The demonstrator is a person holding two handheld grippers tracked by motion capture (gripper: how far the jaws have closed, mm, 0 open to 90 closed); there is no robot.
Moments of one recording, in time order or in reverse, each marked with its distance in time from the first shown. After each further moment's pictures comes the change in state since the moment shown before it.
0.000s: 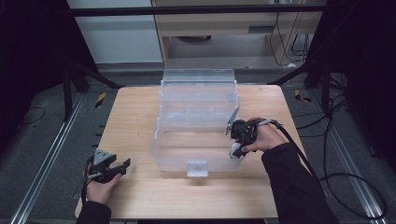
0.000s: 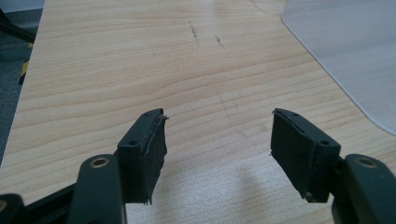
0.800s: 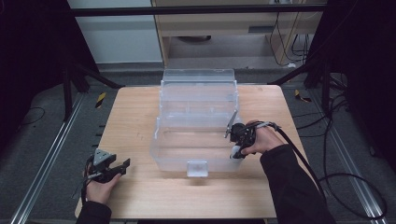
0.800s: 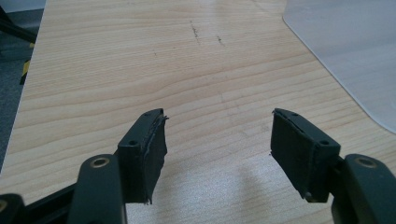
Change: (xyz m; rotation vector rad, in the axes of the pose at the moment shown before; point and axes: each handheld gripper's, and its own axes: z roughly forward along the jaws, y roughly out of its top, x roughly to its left) left arm 0.001 0.000 0.000 0.002 0.002 0.003; right arm -0.002 -0.003 0.016 0.030 0.017 -0.006
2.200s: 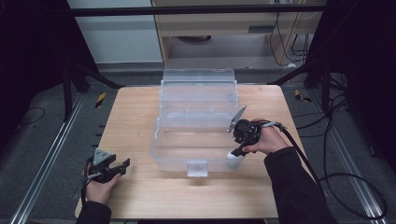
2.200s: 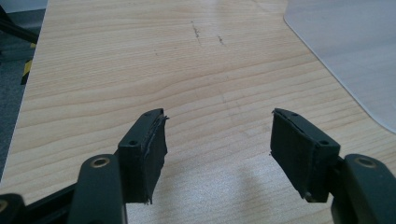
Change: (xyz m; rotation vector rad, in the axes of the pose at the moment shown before) left arm 0.000 0.000 0.000 -0.006 0.003 -0.005; right arm 0.003 -0.008 -0.019 -0.151 -0.037 0.077
